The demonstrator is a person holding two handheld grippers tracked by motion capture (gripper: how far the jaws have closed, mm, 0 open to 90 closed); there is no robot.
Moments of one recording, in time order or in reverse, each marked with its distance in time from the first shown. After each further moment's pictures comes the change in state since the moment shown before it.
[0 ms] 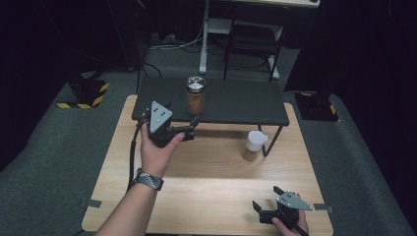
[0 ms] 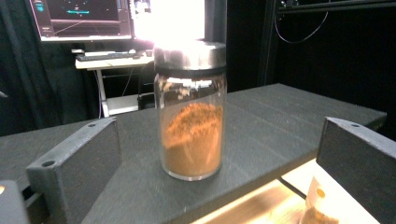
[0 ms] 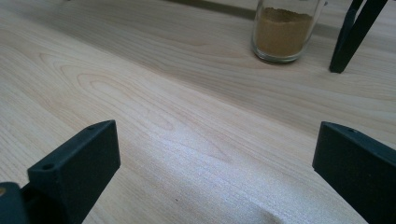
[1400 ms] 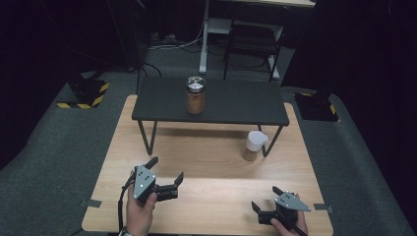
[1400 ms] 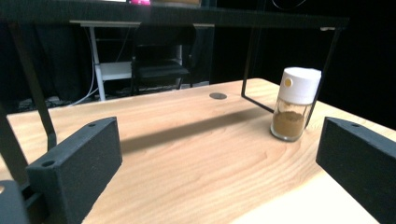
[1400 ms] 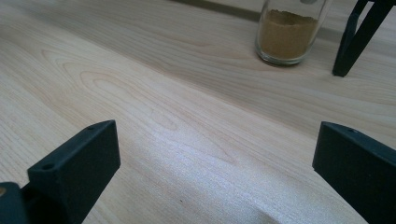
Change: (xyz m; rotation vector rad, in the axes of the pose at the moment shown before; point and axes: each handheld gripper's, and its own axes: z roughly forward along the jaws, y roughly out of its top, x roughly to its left) left arm -0.020 -0.121 -0.094 0.074 -0.017 -0.049; right arm 0.004 0.000 0.000 -0.002 -0.002 -0.018
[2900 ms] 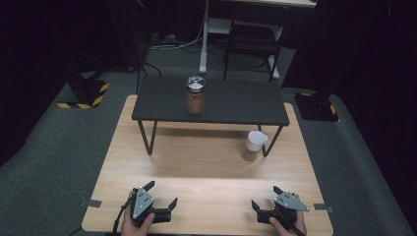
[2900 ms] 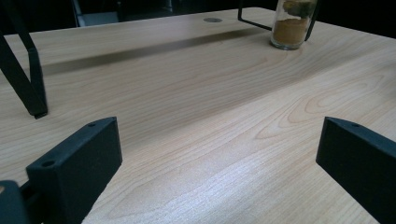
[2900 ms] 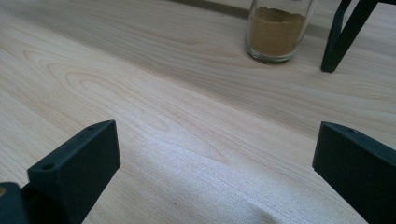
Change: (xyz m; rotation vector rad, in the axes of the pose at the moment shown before) left arm 0.011 -0.050 -0.019 0.171 -0.043 0.037; right arm 0.010 0.003 0.002 0.012 -0.047 0.003
